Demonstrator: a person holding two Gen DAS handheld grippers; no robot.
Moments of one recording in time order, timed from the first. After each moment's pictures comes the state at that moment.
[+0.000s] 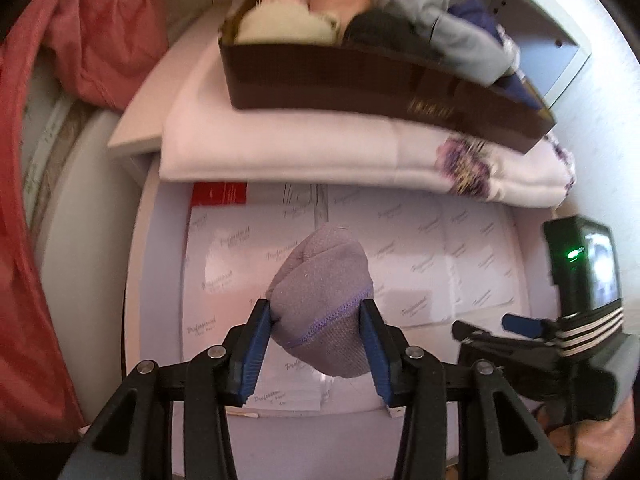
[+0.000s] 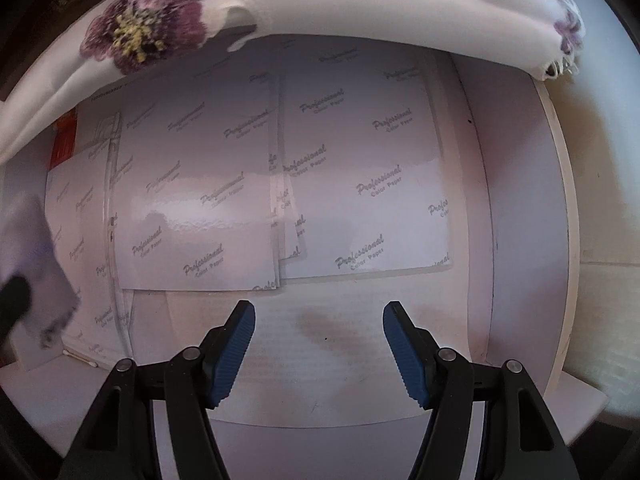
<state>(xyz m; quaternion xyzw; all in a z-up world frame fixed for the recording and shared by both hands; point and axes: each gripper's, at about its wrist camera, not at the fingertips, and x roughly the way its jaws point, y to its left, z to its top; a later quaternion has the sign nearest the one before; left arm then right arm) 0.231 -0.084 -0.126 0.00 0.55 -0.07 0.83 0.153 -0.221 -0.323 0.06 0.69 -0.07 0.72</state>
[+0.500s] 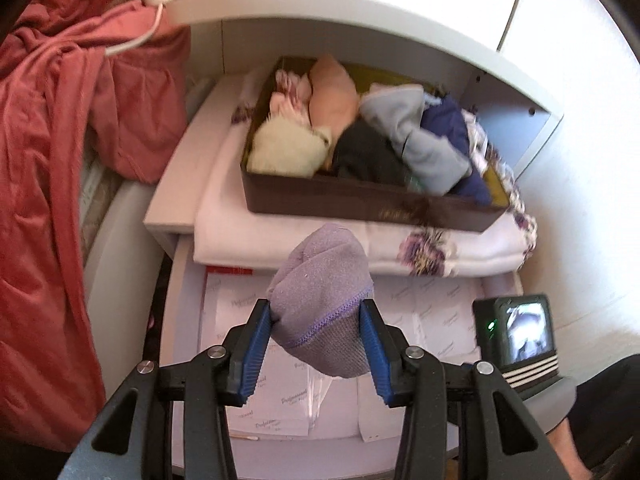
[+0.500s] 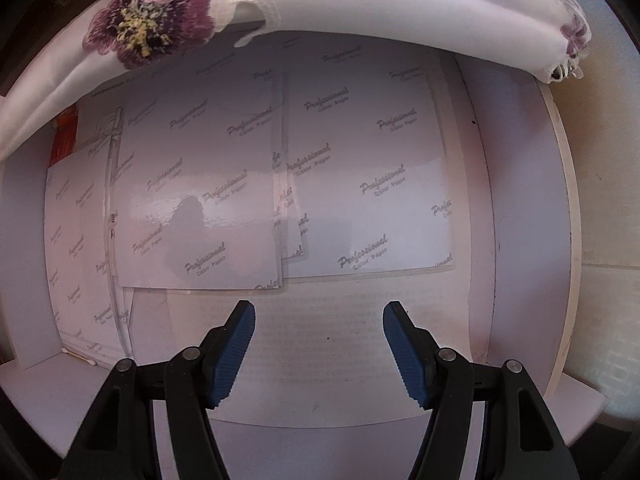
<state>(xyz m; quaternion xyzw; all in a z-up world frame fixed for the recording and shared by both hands) 0.227 -0.076 -0.056 -0.02 0.47 -0.07 0.88 0.159 -0.220 -0.324 0.06 0.69 -0.07 0.72</state>
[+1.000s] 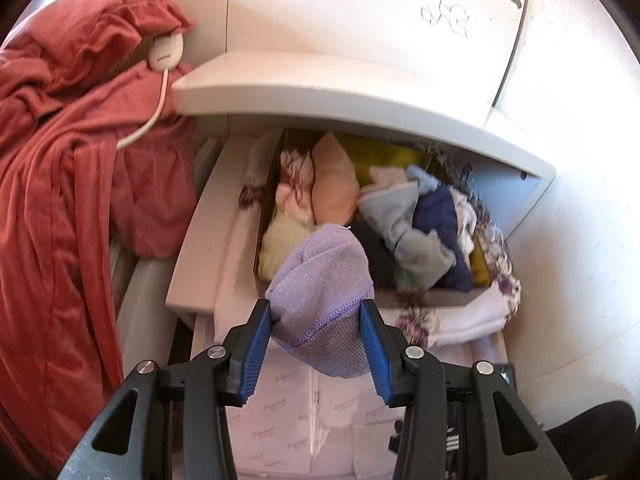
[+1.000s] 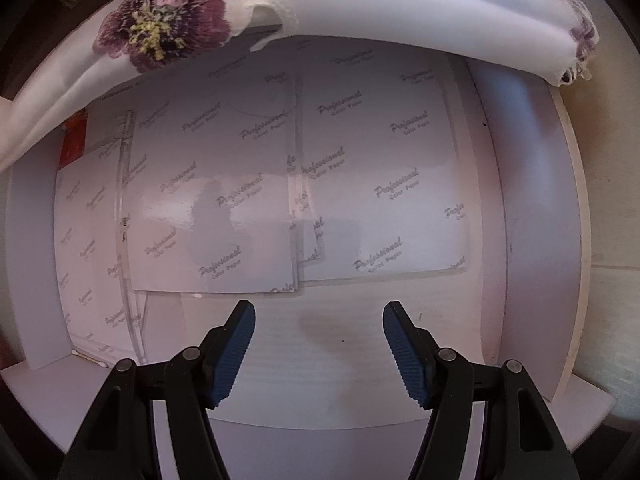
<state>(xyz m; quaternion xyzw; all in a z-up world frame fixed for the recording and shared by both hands) 0.257 -0.072 0.006 -0.03 0.42 -0.07 0.91 0.165 -0.219 -0.321 0.08 0.68 -0.06 0.72</state>
